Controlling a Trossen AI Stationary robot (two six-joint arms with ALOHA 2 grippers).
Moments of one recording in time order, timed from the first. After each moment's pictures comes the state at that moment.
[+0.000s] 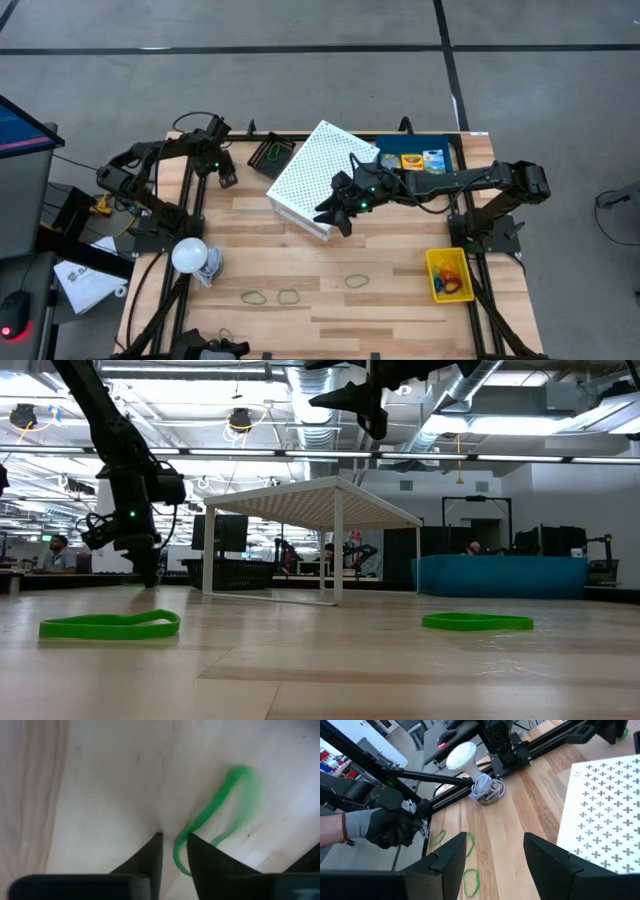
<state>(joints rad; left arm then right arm) 1.13 1.52 0.66 -0.41 0.05 -2.39 -0.02 1.53 1.15 -0.02 -0.19 0.52</state>
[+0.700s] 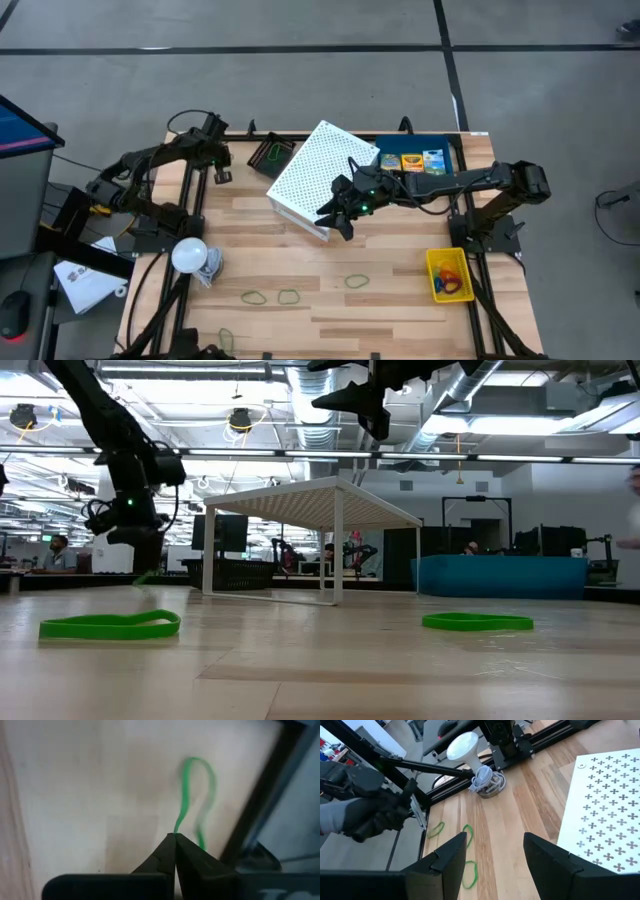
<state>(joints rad) 1.11 1.37 0.66 -0.41 -0.06 -2.17 -0.01 1.53 1.15 -0.05 -0.19 0.49</state>
